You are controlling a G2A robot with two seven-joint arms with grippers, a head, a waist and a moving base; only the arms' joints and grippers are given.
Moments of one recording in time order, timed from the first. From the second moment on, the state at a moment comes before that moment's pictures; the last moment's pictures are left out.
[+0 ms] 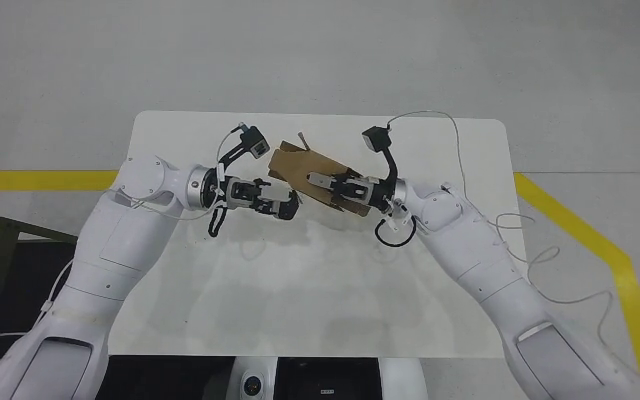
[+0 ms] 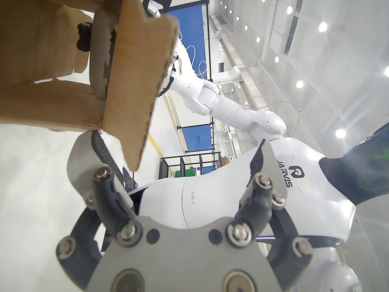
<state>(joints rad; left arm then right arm) 0.76 -1.00 -1.06 -1.34 -0.64 -0.22 -1.42 -0.69 -1.29 0.80 -1.03 0.28 -0.86 0.72</state>
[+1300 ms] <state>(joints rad) 0.75 -0.97 -1.08 -1.23 -0.21 -0.27 -1.32 -0.82 -1.16 0.92 -1.21 0.55 -0.70 1.12</state>
